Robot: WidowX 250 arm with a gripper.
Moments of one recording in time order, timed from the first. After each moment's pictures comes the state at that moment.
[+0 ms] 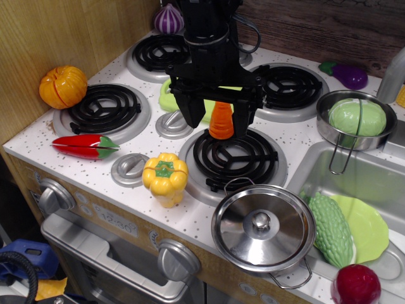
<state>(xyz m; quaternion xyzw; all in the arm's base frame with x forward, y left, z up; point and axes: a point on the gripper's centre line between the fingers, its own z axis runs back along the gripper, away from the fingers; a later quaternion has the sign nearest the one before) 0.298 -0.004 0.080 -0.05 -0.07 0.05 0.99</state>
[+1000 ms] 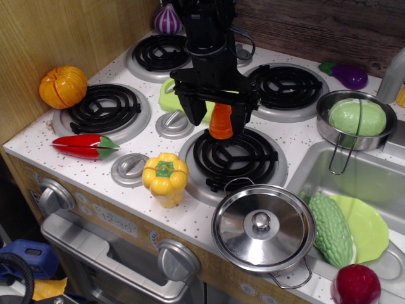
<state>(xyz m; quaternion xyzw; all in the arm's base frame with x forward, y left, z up) 0.330 0.013 0.055 -0.04 -0.10 0.04 0.99</state>
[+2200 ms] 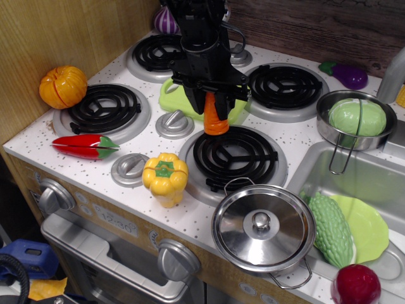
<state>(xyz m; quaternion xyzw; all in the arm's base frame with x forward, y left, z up) 0.351 0.031 0.047 -0.03 -0.11 0.01 0.99</state>
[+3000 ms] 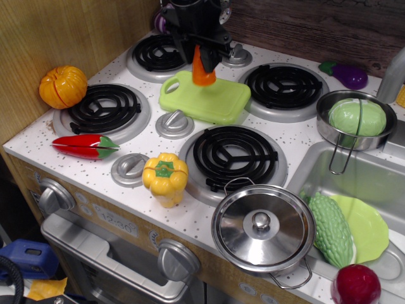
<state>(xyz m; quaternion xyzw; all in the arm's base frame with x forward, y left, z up) 0.403 0.079 0.078 0.04 -0.22 -0.08 0.97</state>
